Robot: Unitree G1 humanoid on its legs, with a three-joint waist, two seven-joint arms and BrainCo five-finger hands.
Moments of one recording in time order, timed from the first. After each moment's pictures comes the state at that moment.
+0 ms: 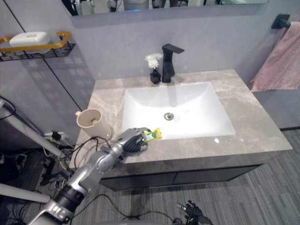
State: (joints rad) left arm -0.20 0.32 -0.43 0.11 0.76 -0.19 -0.13; right arm 0.04 -0.11 -0.12 1.15 0.31 -0.06 0.11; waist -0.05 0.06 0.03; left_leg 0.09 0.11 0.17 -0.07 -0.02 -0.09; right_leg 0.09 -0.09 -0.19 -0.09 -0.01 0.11
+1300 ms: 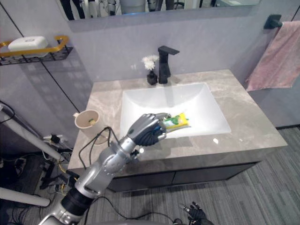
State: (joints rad) left arm -0.26 0.20 -0.52 -0.20 0.72 -0.18 0.00; right arm 0.08 -0.11 -0.12 1.12 0.37 -0.09 0.09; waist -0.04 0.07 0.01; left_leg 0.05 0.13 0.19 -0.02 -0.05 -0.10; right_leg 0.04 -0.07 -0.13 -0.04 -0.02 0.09
